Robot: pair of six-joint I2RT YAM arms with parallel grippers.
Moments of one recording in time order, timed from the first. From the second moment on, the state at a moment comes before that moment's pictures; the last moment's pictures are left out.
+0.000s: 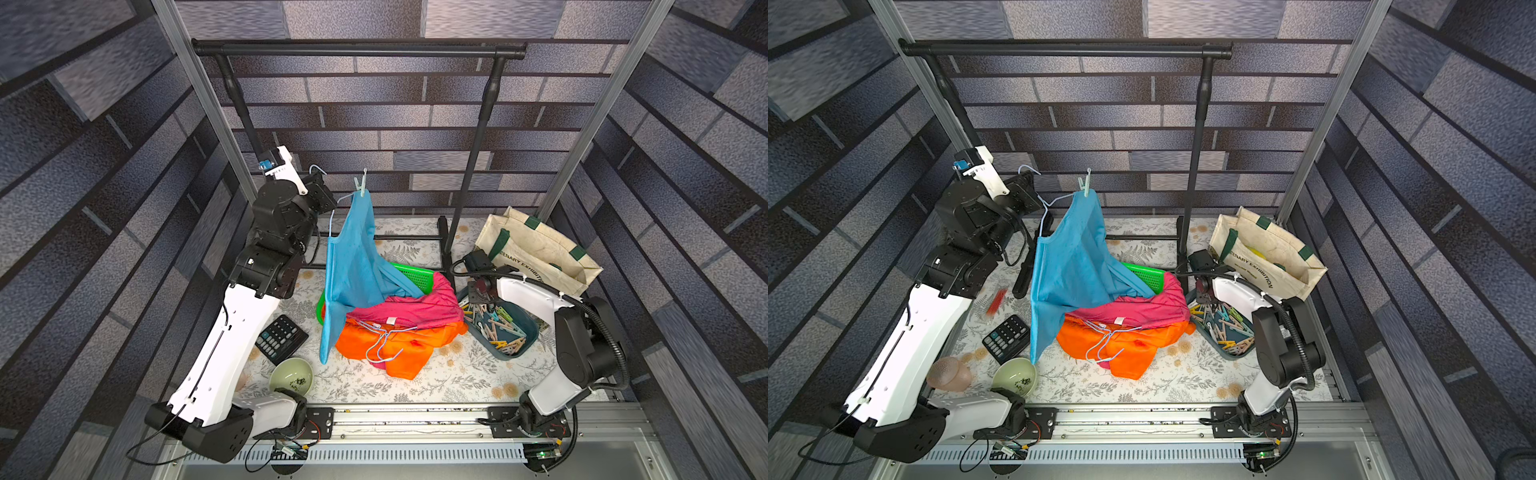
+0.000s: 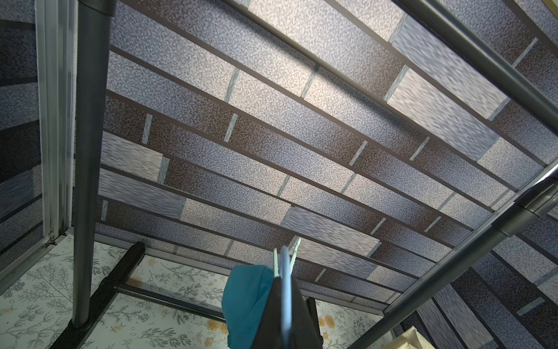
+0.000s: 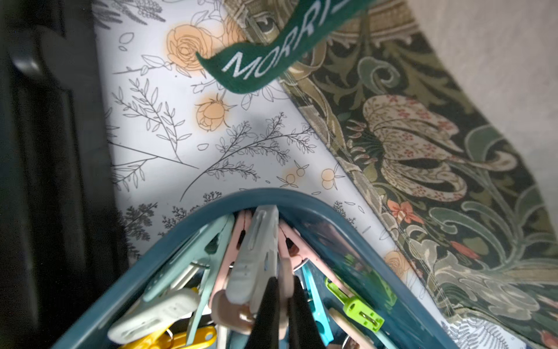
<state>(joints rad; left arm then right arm) -0.38 1.25 1.64 -0.37 -0.26 -0.47 0.37 1.64 1.04 -0.66 0.38 0.33</state>
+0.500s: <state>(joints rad) -0.38 1.25 1.61 -0.37 -0.26 -0.49 0.37 1.27 0.96 -0.83 0.28 0.40</state>
